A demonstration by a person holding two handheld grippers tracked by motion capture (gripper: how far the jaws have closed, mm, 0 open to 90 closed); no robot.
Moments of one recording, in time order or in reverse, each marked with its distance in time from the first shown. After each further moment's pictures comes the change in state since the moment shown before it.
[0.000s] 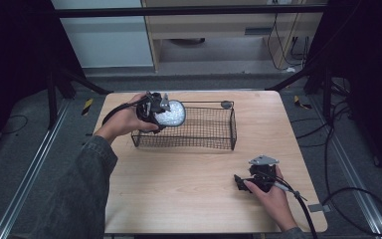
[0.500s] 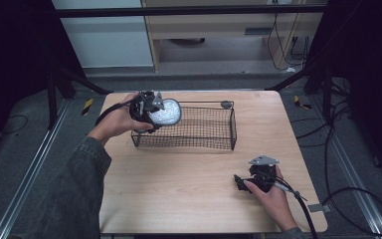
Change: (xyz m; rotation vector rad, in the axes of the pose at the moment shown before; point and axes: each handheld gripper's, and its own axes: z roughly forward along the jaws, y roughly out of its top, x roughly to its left) left arm 0.002 -0.013 -0.015 -0.036 -0.002 -0.054; right arm 0.000 0.000 0.000 0.000 -0.002 0.002
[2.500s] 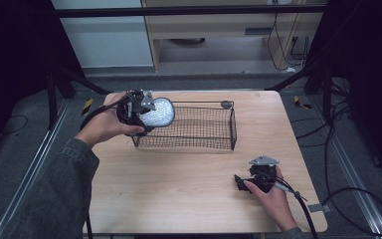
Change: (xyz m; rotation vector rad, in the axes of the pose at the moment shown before) left arm -0.016 -0.006 -0.057 -0.003 0.022 -0.045; right arm 0.000 -0.001 -0.001 0.000 -0.001 0.001
